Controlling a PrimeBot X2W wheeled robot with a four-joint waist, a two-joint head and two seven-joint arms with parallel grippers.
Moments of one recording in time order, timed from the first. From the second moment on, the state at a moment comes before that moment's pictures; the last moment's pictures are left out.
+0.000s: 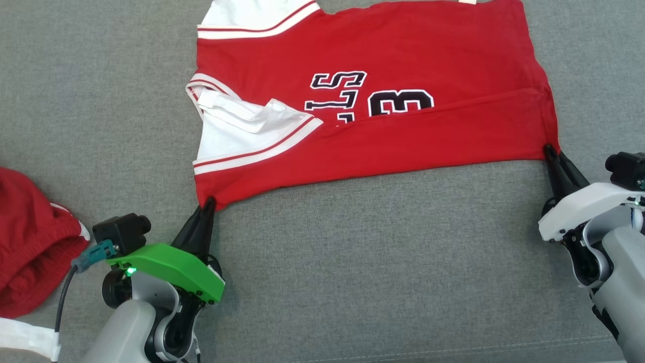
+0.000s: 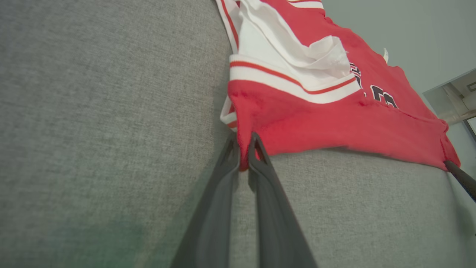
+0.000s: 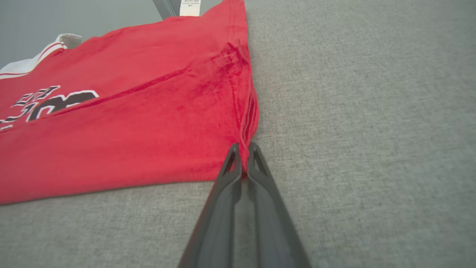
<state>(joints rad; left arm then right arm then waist) -0.29 0.28 -0.43 0.24 -0.91 0.05 -0.03 -0.54 -0.43 0.36 0.69 0.76 0.13 -0.25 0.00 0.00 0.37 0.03</state>
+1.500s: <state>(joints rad) 0.08 0.40 -0.44 -0.13 -0.88 0.28 0.04 -0.05 -0.48 0.09 0.27 0.67 0.13 -0.25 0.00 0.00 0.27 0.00</state>
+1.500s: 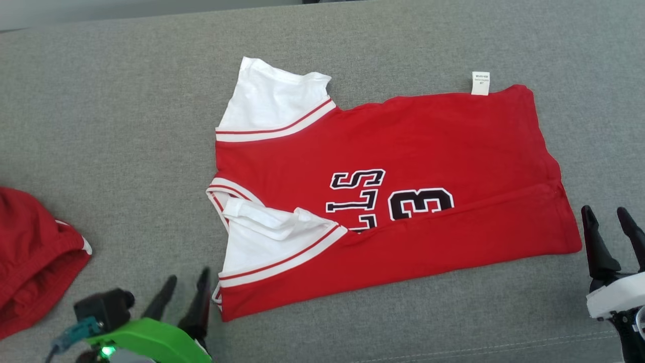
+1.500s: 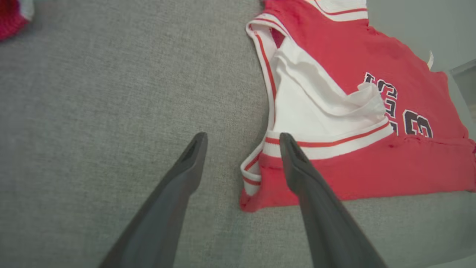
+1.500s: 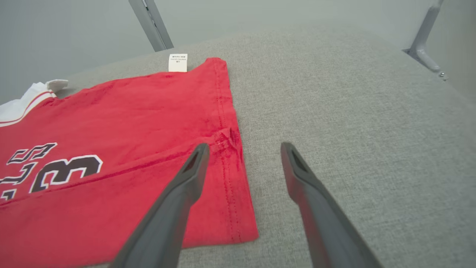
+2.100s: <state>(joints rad) -0.75 0.56 -0.38 0.09 -0.93 0.12 0.45 -0.24 -0.36 0.16 0.17 0.53 0.13 -0.26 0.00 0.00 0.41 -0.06</state>
